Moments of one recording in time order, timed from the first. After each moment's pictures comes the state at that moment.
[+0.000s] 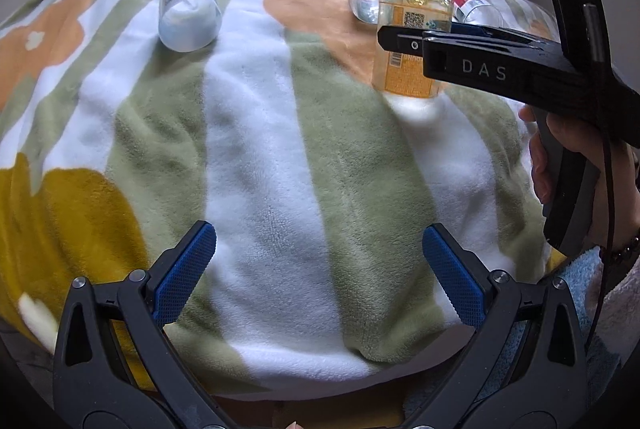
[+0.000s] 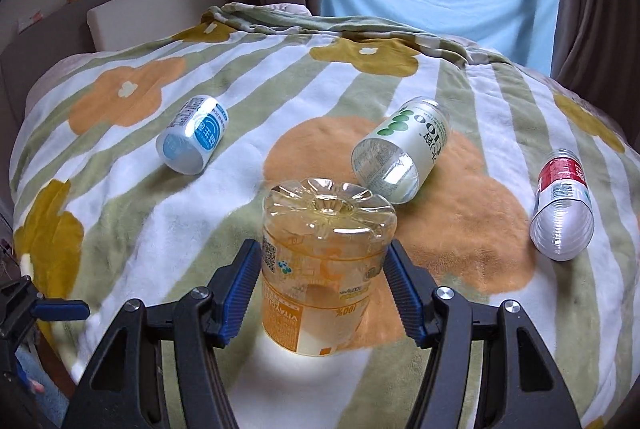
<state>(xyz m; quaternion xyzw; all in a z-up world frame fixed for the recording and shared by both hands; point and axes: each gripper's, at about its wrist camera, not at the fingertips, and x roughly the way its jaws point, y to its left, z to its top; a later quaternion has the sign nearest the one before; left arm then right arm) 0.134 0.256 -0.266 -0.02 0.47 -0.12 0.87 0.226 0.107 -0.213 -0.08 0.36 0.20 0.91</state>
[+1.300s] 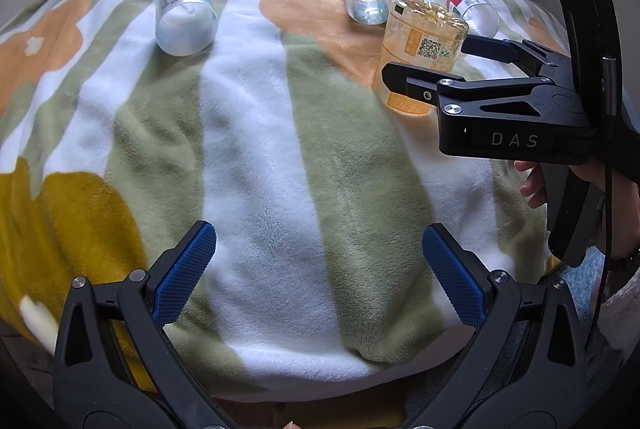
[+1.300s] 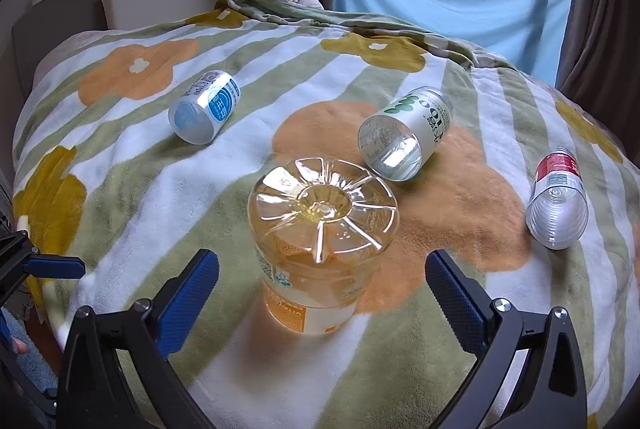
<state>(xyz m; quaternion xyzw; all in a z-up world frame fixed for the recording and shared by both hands) 0.132 0.253 -0.264 -0.01 0.47 -0.12 0.88 0.205 0.106 -0.220 -0.11 0.35 0.21 0.90</state>
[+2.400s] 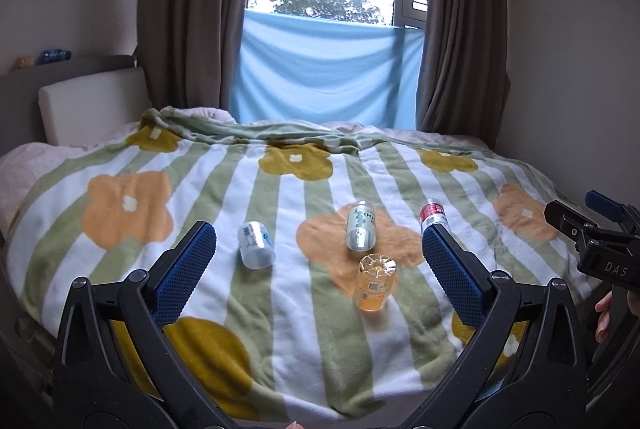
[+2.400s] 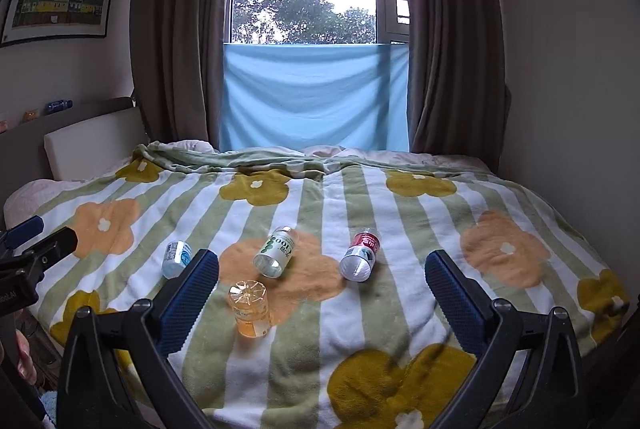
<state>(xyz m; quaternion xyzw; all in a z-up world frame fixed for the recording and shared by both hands) 0.020 0.280 -0.041 -0.04 0.17 -0.06 0.98 0.021 0.026 -0.016 -0.01 0.19 0.00 0.98</state>
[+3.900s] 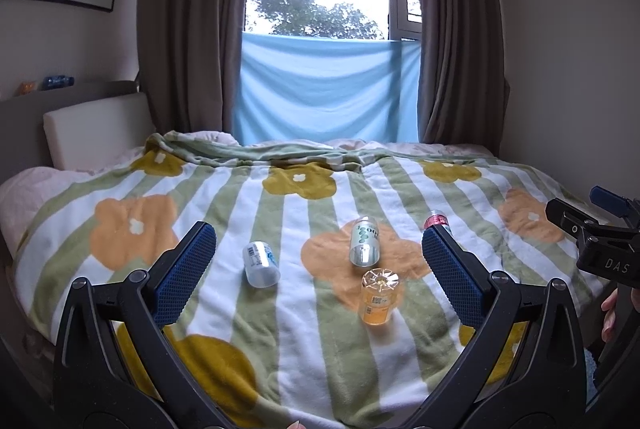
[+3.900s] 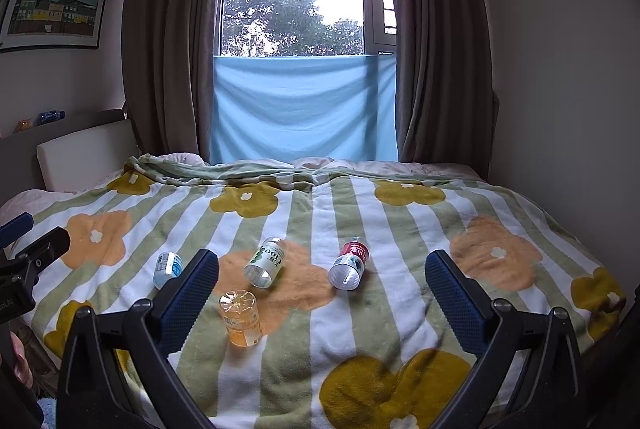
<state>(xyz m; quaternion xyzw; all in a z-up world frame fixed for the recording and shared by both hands) 0.013 0.271 -0.035 -0.02 0.13 -0.05 0.99 0.014 0.016 -0.015 0.00 0.17 -0.01 0.99</state>
